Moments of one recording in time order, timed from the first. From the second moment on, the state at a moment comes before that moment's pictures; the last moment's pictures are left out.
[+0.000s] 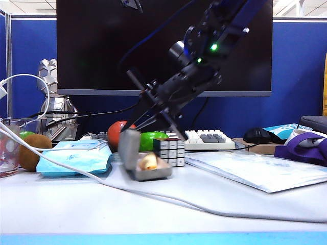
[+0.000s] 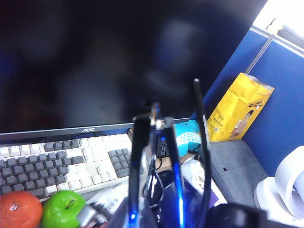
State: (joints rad) left arm -0.49 1.19 1.19 -0.08 0.13 -0.35; right arm 0.51 2.13 1.65 -0.41 -0.74 0.56
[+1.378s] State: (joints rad) left arm -0.49 1.16 1.19 -0.08 0.13 -0.35; right arm 0.55 2.05 1.65 -0.36 -0.64 0.89
